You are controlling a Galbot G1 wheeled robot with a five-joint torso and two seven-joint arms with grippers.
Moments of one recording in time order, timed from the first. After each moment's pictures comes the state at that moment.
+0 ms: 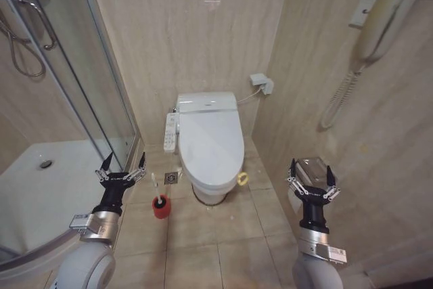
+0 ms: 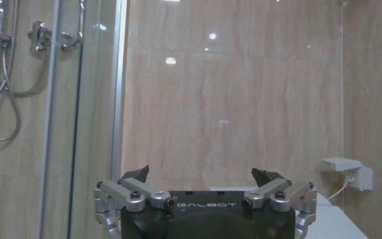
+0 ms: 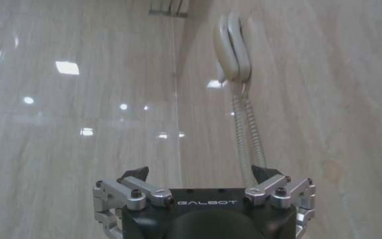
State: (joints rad) left arm 1.41 -1.08 -0.51 -2.16 -0.41 -0.09 -0.26; right arm -1.47 1.46 0.58 1.97 0.08 0.61 0.27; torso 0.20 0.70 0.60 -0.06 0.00
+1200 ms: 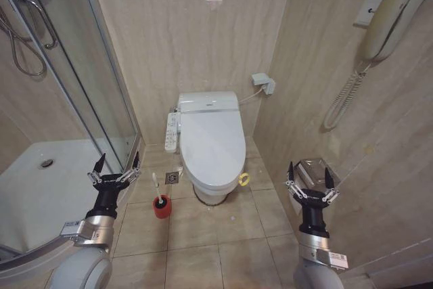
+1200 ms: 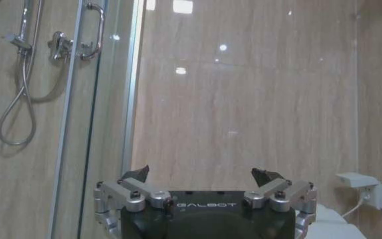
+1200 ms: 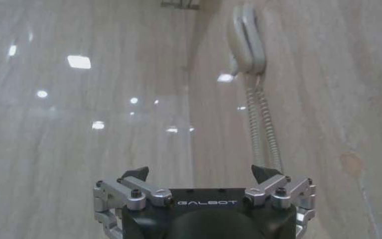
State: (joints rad) left arm 1.45 -1.12 -0.55 -2.18 -0.40 -0.16 -0.24; right arm -1.51 1.43 0.55 1.99 0.07 0.60 0.26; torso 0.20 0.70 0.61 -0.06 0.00
